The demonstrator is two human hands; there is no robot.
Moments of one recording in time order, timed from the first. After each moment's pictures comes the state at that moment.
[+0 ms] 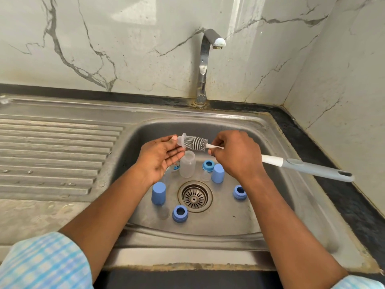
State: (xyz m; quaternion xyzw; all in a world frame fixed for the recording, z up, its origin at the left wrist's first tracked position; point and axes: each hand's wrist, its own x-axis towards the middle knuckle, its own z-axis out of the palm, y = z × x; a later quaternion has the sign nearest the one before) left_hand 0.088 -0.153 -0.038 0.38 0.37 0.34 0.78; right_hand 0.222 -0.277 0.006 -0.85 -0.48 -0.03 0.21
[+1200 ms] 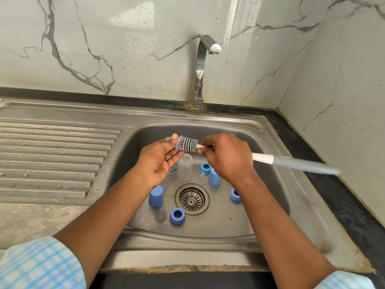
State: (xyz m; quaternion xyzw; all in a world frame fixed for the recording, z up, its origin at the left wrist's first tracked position) left_hand 0.090 -0.162 -0.030 0.33 0.32 0.36 0.81; right_hand 0.212 -0.276 0.015 -0.81 -0.55 -0.05 0.17
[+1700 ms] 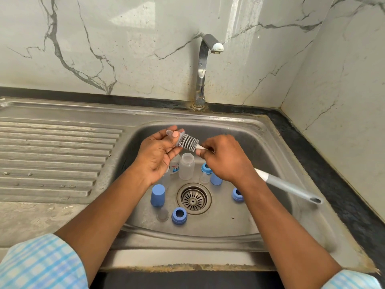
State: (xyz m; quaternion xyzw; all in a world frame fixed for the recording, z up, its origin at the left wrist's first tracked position) left_hand 0.084 -0.159 -0.022 0.37 0.26 0.38 0.81; right_hand 0.215 -0.271 0.006 -0.78 -0.57 0.05 0.25
